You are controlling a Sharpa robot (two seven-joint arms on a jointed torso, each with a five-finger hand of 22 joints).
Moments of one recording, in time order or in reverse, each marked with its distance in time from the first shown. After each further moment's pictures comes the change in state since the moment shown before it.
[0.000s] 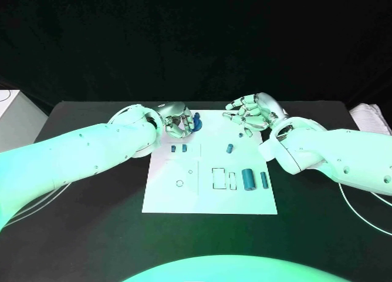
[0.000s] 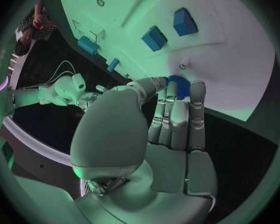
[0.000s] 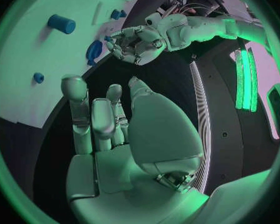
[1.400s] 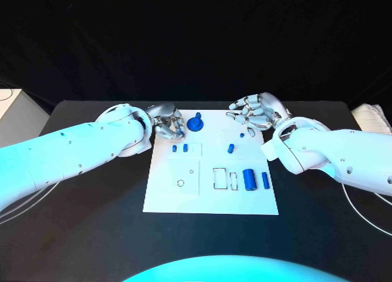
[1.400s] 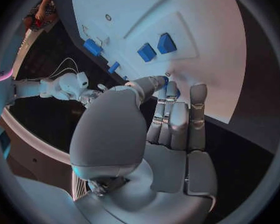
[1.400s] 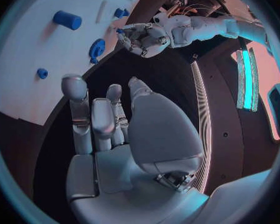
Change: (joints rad) left arm 0.006 -0.081 0.007 0.042 0.047 0.073 0.002; left_hand -0.023 -0.004 -0.008 -0.011 0.000 0.019 0.002 -0.010 0.008 0.023 -0.002 -0.021 0.005 0.019 0.002 0.012 0.024 -0.001 0.030 -0.001 0.022 0.042; right arm 0.002 -0.006 0.000 -0.005 0.000 0.000 -0.003; right_hand 0.000 0.000 0.006 0.000 0.000 -0.002 -0.002 0.004 0.000 -0.003 -0.003 0.000 -0.007 0.000 0.000 -0.004 0.000 0.000 0.000 0.000 -0.006 -0.004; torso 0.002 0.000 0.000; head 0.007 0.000
